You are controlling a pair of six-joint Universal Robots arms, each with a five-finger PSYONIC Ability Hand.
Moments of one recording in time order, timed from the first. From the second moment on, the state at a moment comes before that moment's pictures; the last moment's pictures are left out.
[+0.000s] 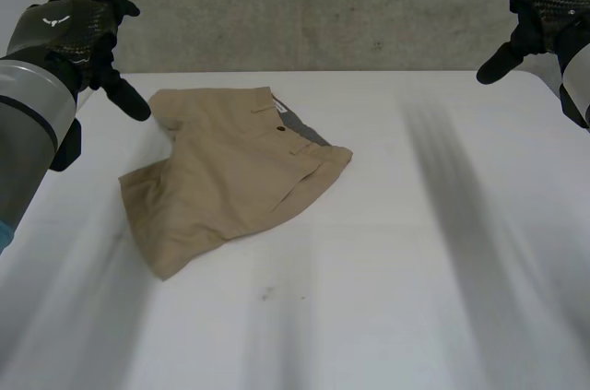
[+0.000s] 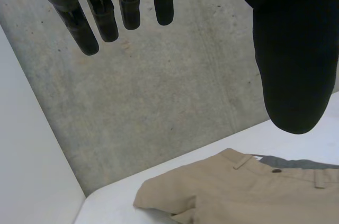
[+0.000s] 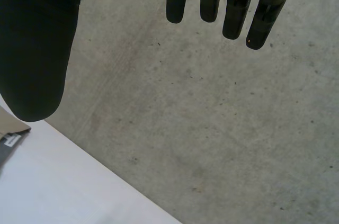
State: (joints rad) left arm 4.32 -1.67 -1.34 3.02 -1.75 3.21; right arm 1.84 -1.46 1.35 -0.05 1.49 2.93; left_hand 0.23 0.23 0.24 0.23 0.05; right_hand 0.20 0.22 0.21 0.24 0.07
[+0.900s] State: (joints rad) left arm 4.23 -1.96 -1.58 3.08 -1.82 3.20; right arm 1.91 -1.26 1.40 0.00 1.34 2.57; left_hand 0.51 0.50 0.49 0.49 0.32; right_hand 0.20 0.22 0.21 0.24 0.07
